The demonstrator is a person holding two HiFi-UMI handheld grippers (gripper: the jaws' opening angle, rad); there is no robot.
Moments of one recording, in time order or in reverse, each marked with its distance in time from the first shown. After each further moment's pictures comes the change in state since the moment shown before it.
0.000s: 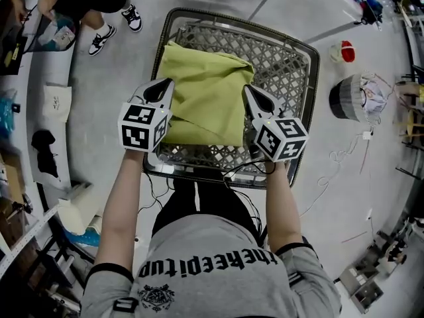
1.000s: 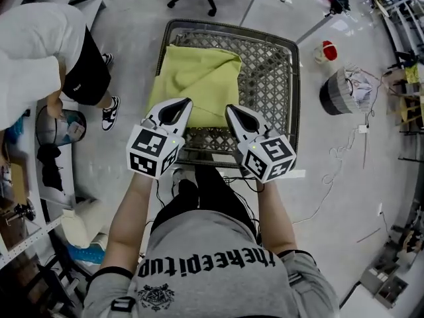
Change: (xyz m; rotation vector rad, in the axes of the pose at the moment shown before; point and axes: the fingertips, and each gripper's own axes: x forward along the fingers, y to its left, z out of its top) left arm -0.125 -0.123 0.005 0.144 -0.203 -0.207; right arm -0.112 0.122 -0.025 -0.085 -0.143 0.072
